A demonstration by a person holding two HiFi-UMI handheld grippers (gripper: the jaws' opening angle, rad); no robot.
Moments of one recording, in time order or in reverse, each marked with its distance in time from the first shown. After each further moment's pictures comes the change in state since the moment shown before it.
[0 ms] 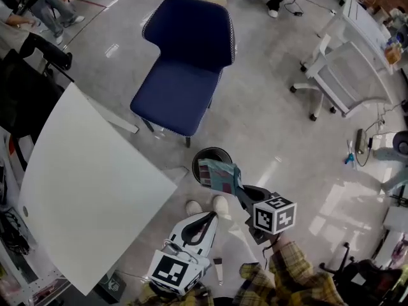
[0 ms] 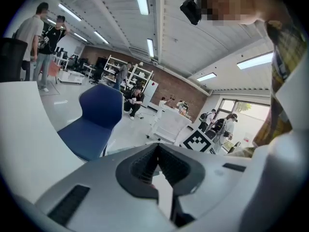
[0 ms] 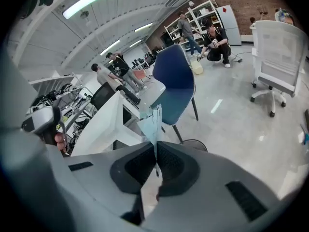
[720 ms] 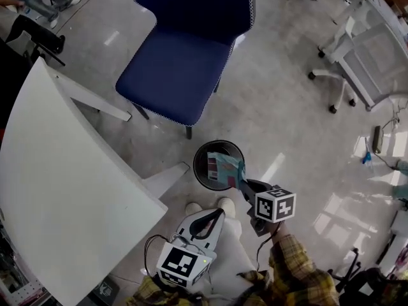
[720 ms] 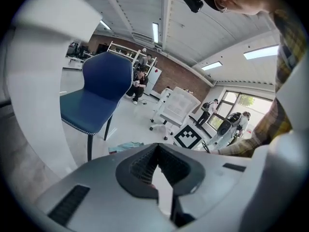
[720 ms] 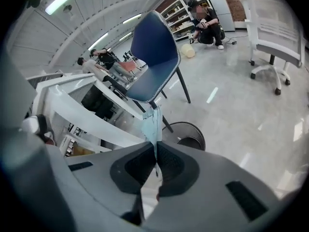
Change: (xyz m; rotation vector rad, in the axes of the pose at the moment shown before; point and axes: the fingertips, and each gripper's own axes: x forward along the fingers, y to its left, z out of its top) left arm 0.108 0.106 -0.183 -0.031 0.112 -0.009; right arm 0.179 -0.137 -0.106 0.073 0.082 -0.037
